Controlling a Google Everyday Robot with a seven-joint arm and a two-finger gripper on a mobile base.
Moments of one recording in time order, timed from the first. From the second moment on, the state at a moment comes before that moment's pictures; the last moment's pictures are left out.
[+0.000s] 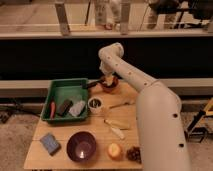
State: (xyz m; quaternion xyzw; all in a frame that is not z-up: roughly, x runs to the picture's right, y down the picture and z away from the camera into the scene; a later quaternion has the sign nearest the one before) arm 0.020 -0.102 0.947 -0.15 -0.09 -0.19 0.97
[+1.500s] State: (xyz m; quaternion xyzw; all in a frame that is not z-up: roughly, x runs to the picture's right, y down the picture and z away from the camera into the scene) arm 0.030 -0.084 0.979 -0.17 -0.08 -0.21 0.96
